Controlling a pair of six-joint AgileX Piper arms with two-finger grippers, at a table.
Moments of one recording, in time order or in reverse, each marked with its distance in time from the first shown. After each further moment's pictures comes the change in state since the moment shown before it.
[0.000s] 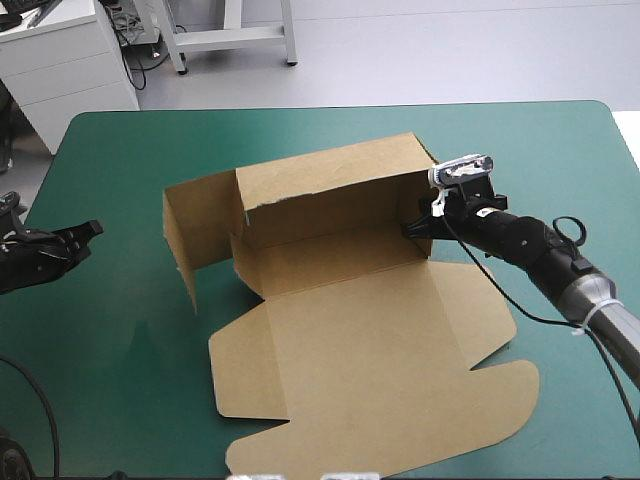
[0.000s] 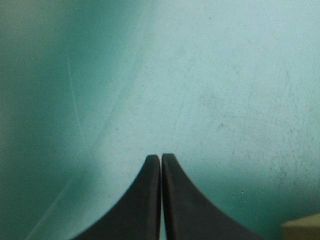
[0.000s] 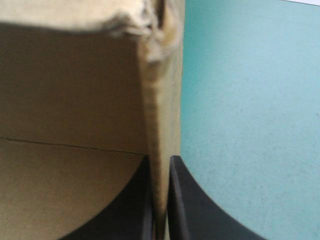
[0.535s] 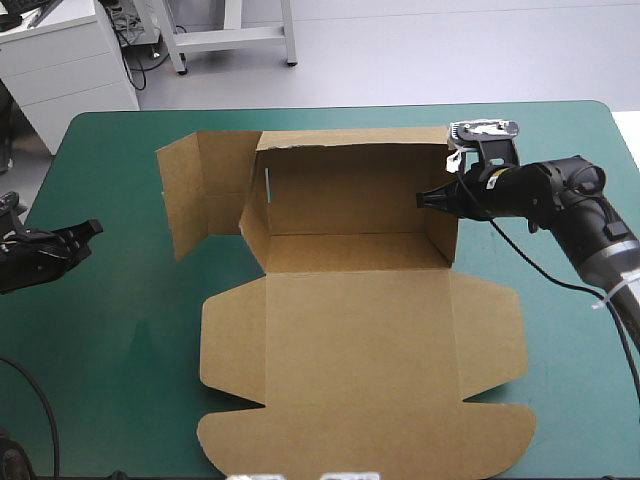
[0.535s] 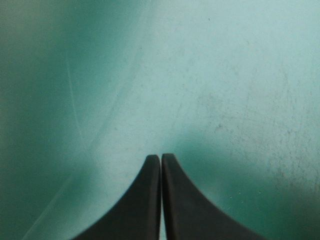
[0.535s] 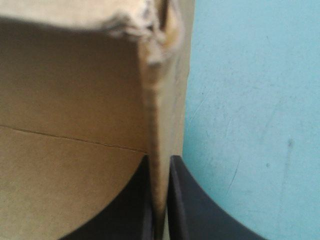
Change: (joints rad) left arm 0.000 0.000 0.000 -0.004 0.000 -0.008; right arm 0.000 0.001 -0.384 -0.640 0.610 0.793
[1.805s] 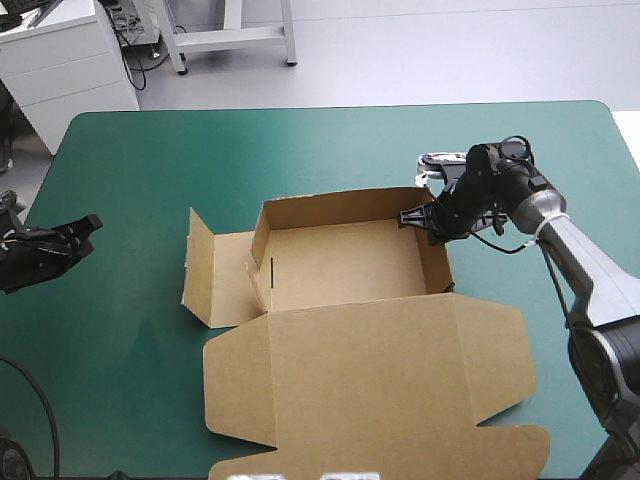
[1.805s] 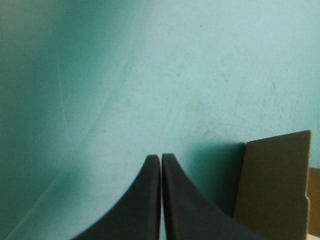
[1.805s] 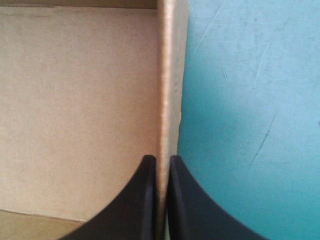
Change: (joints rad) left arm 0.000 0.000 0.000 -0.038 -0.004 -0.023; right arm 0.000 0.346 -0.133 0.027 0.225 0.014
